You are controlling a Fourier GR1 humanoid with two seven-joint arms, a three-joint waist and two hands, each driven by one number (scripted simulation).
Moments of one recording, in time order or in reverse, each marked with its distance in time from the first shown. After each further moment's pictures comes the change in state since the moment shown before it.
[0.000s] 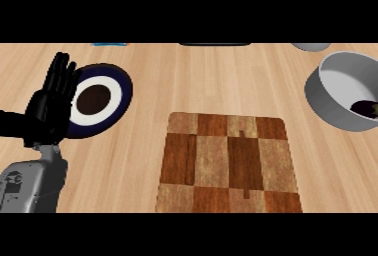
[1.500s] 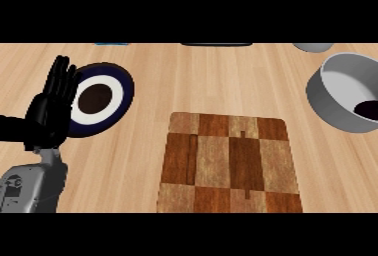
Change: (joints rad) left arm 0.024 0.005 -0.014 -0.011 0.003 0.007 -0.014; right arm -0.314 0.277 0.437 -0.225 0.573 -0.321 0.410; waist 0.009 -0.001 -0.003
